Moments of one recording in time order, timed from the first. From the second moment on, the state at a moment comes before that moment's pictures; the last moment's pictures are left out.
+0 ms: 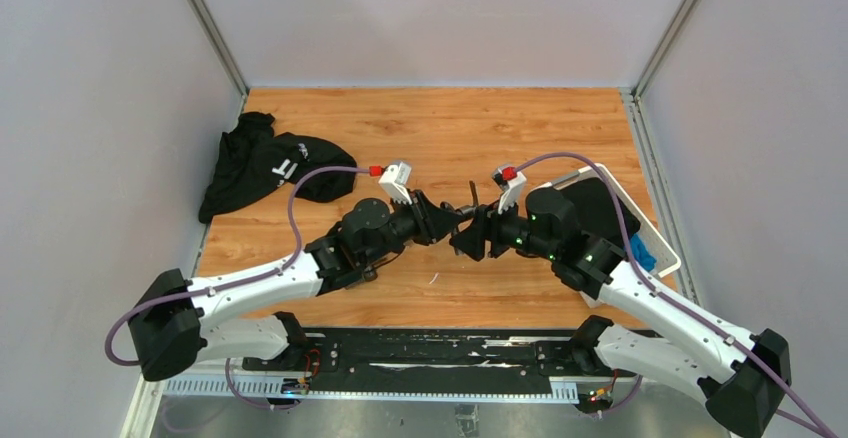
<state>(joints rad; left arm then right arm) -0.98 1.15 0.65 0.38 -0.13 -0.82 0.79 0.89 0.70 -0.18 -0.22 0.44</state>
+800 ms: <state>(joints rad) -0.76 1.12 1.05 -0.52 0.72 -0.06 0.53 0.92 0.97 -0.44 -0.89 0.25</state>
